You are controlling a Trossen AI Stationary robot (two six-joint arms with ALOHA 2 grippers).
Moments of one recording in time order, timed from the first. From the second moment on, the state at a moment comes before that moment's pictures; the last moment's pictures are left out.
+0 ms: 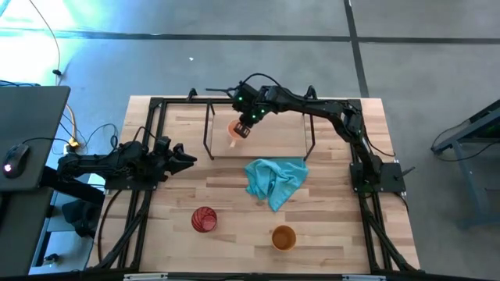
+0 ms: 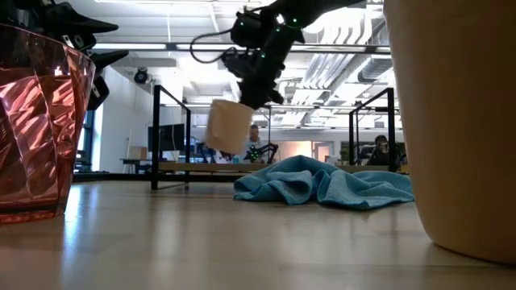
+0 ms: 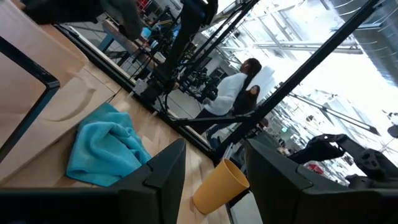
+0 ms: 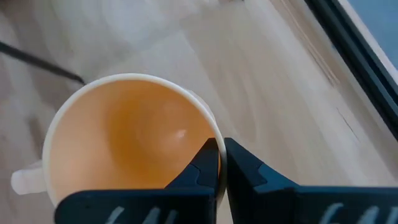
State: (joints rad) left arm 0.14 0.02 0.02 0.10 0.07 -0.76; right arm -0.36 2.17 2.06 -0.95 -0.05 0.13
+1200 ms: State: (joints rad) left arm 0.14 0.02 0.02 0.06 0.10 -0.76; right arm -0.43 2.09 1.99 -1.44 0.10 0.11
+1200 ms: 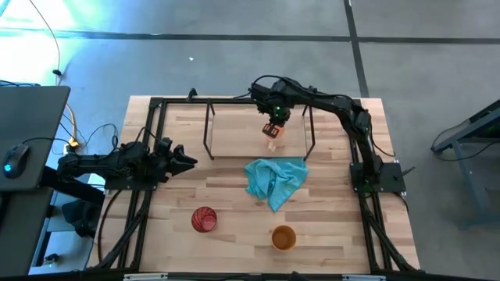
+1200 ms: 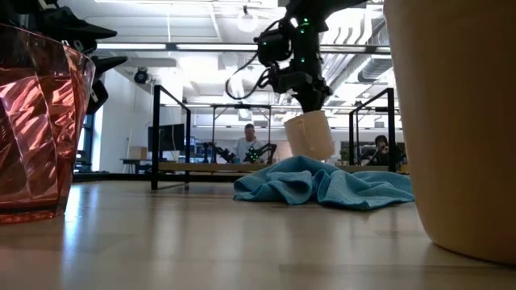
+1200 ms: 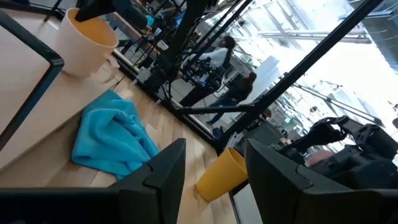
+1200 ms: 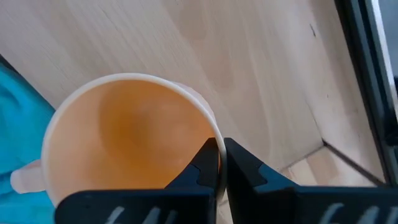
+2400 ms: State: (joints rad) left arm 0.14 0.02 0.02 0.06 0.00 -0.79; right arm -0.51 1.70 1.48 -1.05 0.03 -0.13
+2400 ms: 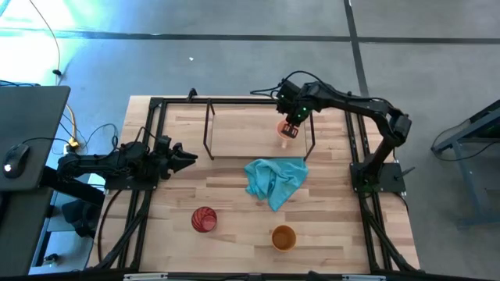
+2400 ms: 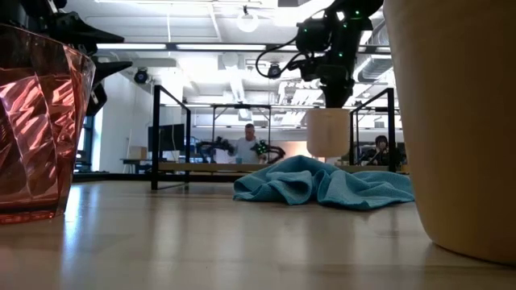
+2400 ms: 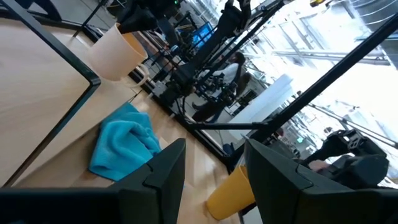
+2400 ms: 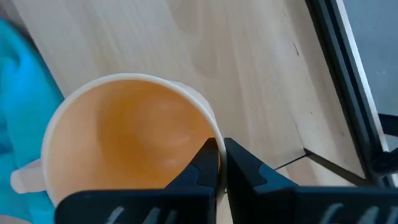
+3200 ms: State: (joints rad) left arm 0.14 0.02 0.02 0.06 -0.01 -0.79; right arm -0.55 1.75 1.47 -1.05 -0.04 -0.23
